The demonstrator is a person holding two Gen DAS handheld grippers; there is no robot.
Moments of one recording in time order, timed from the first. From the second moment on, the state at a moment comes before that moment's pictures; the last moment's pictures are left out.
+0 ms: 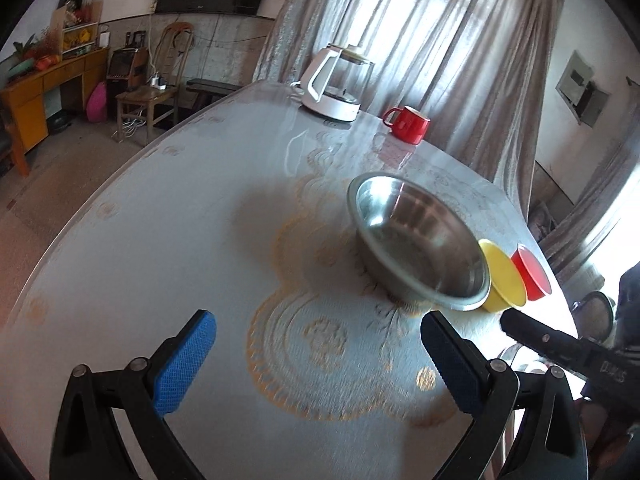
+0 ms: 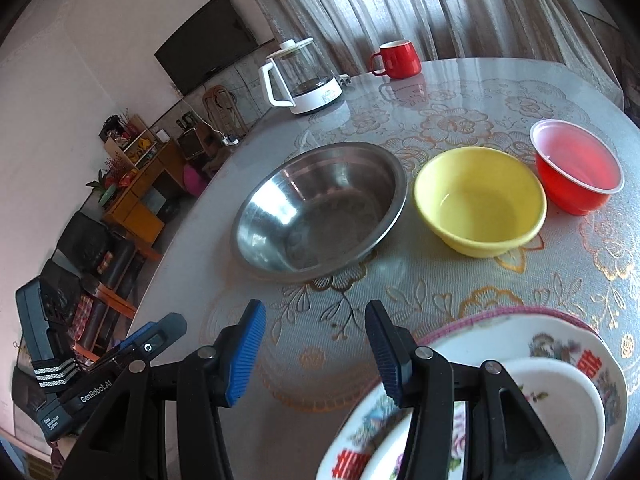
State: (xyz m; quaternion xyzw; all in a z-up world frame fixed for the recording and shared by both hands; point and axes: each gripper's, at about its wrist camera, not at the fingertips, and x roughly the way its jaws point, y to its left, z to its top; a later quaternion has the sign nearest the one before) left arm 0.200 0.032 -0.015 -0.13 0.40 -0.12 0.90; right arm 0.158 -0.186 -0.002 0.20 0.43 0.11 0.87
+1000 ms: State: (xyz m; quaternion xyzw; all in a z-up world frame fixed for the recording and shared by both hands) left arm 0.251 -0.017 -0.028 -0.07 0.41 -0.18 0.89; right arm 0.230 -0.177 -0.032 0.13 0.48 0.08 0.87
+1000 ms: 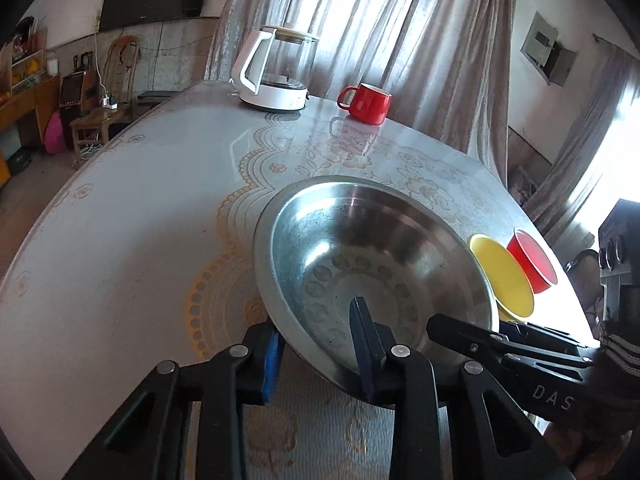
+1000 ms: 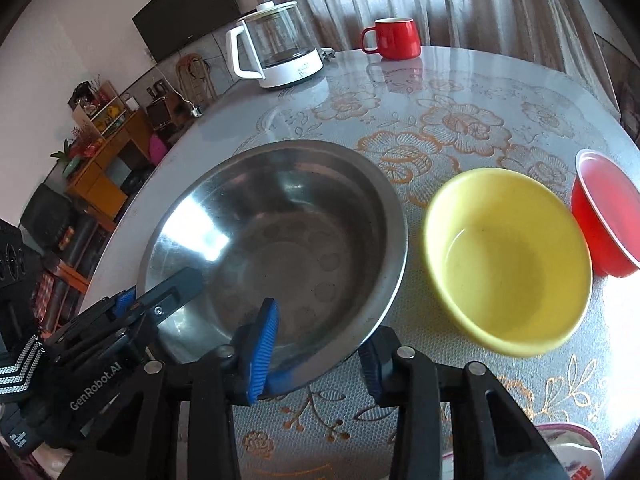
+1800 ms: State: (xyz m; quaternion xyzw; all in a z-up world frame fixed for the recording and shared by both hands) left arm 0.092 0.067 -0.018 -0.12 0.39 -0.14 0.90; right arm 0.114 -0.104 -0.016 0.11 0.48 0.20 0.85
